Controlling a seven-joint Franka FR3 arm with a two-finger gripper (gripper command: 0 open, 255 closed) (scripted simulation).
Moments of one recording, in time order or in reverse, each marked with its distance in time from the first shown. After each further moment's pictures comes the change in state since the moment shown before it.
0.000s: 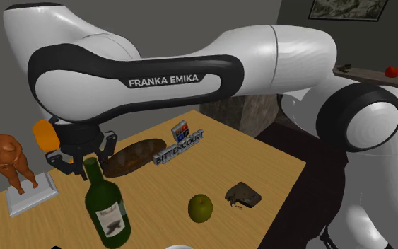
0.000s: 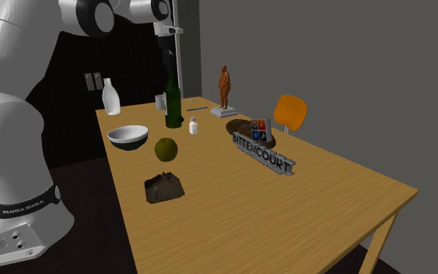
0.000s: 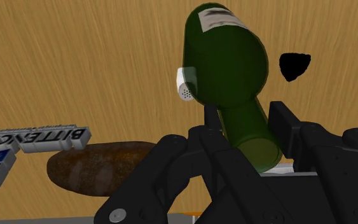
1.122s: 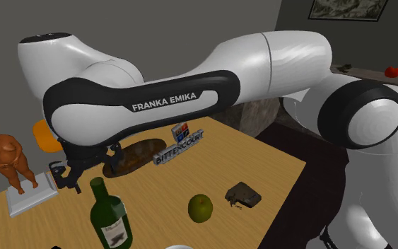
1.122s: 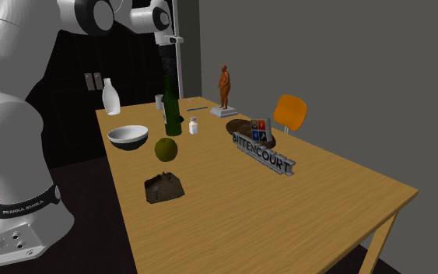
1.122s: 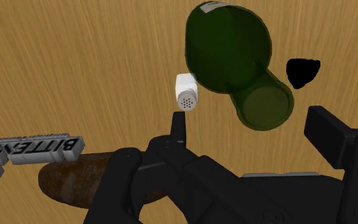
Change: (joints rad) arm -0.015 -0.016 0.000 -0.125 0.001 0.109 0.010
